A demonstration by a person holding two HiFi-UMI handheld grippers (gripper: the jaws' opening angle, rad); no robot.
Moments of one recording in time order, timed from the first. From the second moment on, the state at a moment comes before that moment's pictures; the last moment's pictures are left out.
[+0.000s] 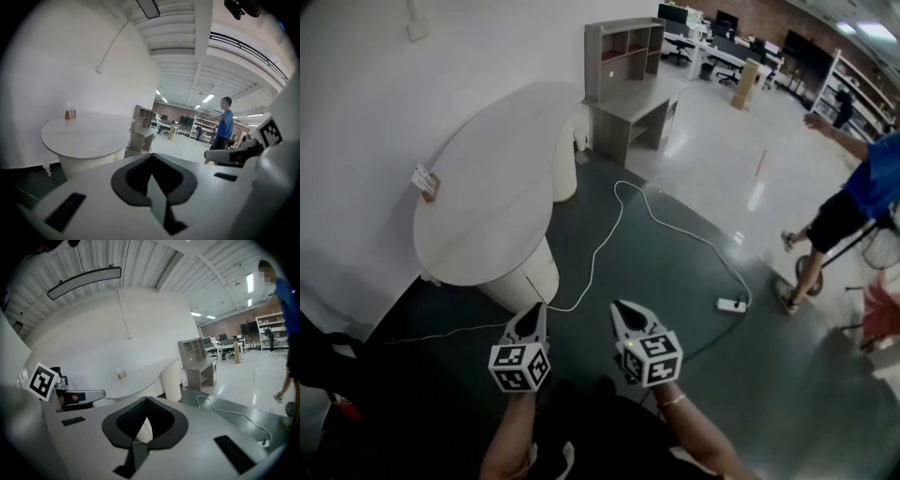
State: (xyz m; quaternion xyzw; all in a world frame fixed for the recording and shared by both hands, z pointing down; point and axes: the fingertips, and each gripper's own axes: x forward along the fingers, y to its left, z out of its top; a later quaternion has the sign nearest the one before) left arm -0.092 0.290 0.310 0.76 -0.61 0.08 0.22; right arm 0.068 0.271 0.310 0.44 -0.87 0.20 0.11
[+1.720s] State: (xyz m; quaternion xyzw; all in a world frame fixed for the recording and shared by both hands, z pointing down) left arm -0.027 -0.033 0.386 0.78 -0.55 0.12 0.28; right arm 0.079 -0.049 0.365 0.42 -0.85 0.22 0.20
